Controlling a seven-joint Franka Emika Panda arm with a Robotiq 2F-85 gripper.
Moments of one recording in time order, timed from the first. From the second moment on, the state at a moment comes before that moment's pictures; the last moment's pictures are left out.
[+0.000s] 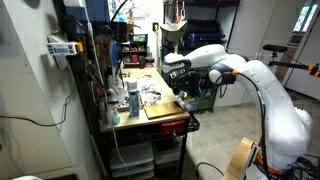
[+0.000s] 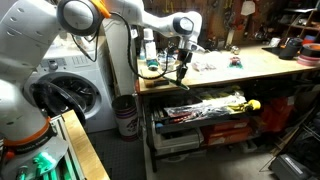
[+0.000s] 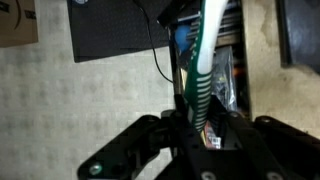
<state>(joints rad) -0.07 0.77 -0.22 -1.14 -0.10 1.48 0.47</state>
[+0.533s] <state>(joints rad) -0.05 0.80 -0.17 -1.04 -0.06 1.17 0.50</state>
